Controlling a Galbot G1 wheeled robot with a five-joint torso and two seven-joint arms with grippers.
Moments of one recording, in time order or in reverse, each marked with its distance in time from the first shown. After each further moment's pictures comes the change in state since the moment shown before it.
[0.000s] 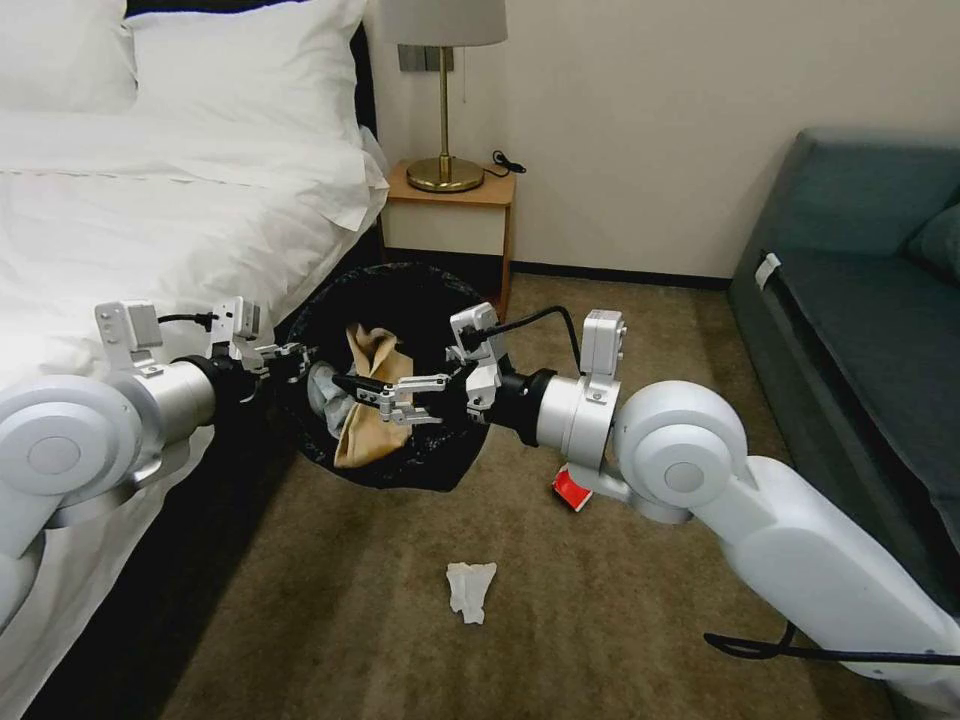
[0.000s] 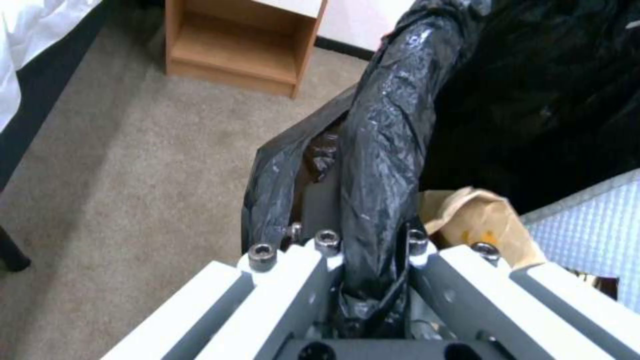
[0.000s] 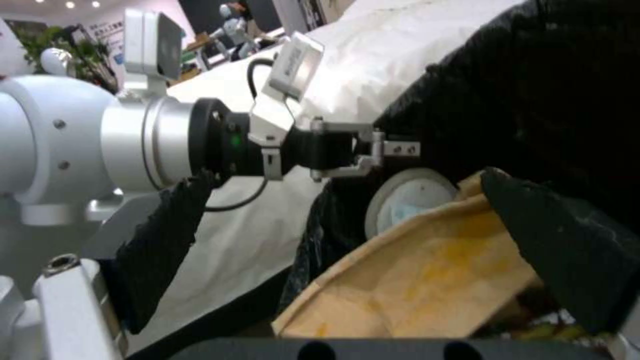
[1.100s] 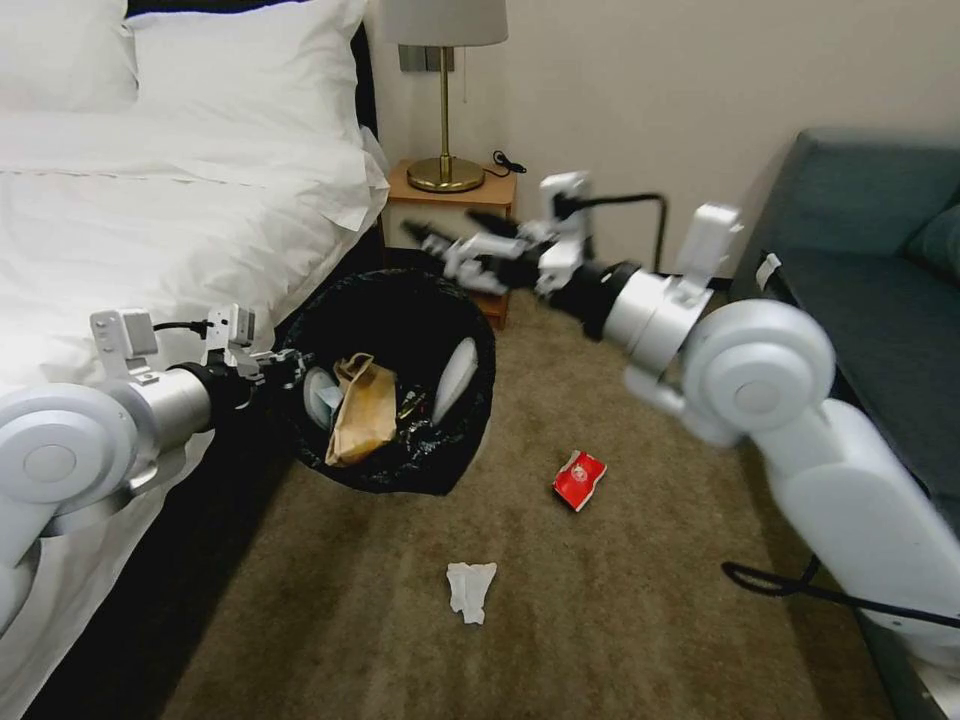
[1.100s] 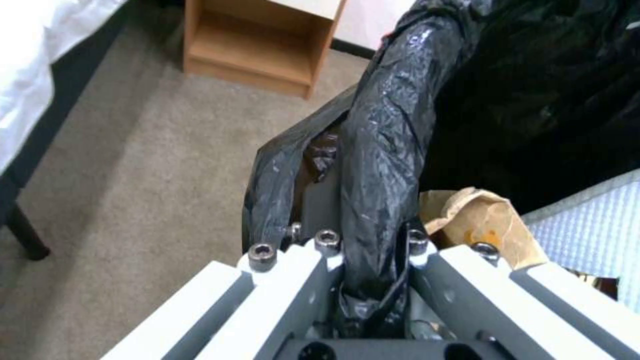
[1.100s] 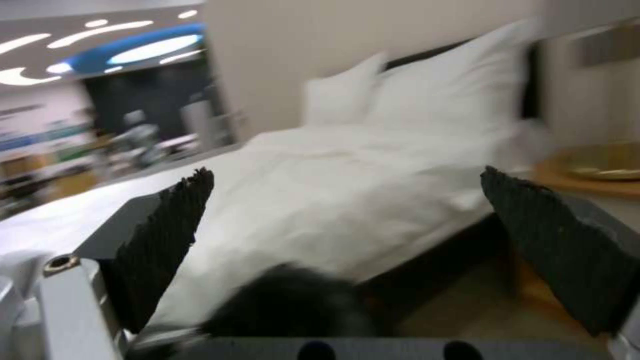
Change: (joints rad) left arm 0.040 -0.004 -0.043 0.004 0.005 0.000 -0.004; right arm 0.052 -0.032 0.262 -0.050 -0.051 0.070 0.030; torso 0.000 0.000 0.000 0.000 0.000
